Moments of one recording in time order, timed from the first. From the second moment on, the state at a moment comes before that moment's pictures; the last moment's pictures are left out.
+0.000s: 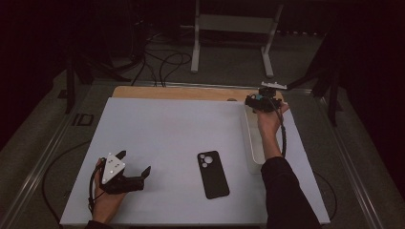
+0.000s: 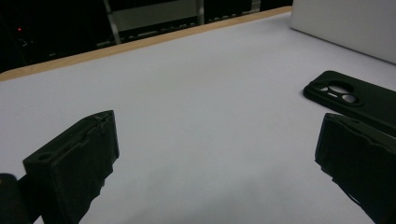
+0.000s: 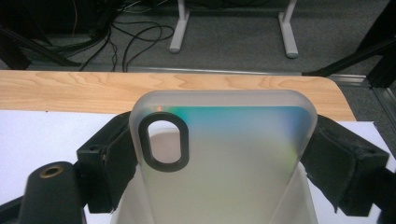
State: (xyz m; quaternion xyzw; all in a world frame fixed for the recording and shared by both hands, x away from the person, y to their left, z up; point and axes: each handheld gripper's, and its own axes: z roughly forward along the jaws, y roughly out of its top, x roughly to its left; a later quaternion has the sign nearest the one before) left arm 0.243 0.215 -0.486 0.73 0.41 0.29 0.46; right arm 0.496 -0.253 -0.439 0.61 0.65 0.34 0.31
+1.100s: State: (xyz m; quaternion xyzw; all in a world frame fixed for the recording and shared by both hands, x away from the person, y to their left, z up) left arm 0.243 0.214 -0.487 0.73 0.41 0.29 0.46; right arm 0.490 -0.264 -0.421 0.58 0.64 0.37 0.33
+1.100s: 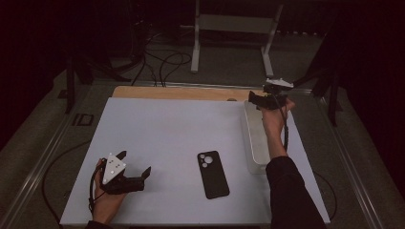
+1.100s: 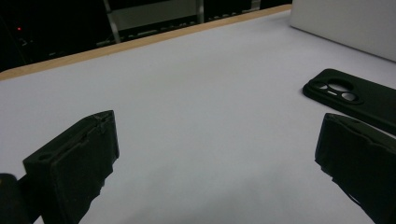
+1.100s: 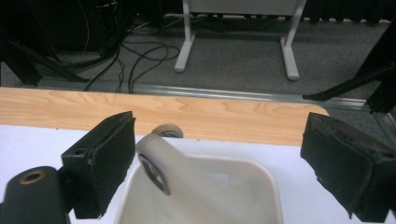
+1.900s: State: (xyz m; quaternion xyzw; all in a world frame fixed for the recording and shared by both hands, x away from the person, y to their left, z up) left arm 0.243 0.218 -0.488 0.73 0.42 0.28 0.46; right arm 0.513 -0.268 -0.416 0.57 0.66 0.35 0.34
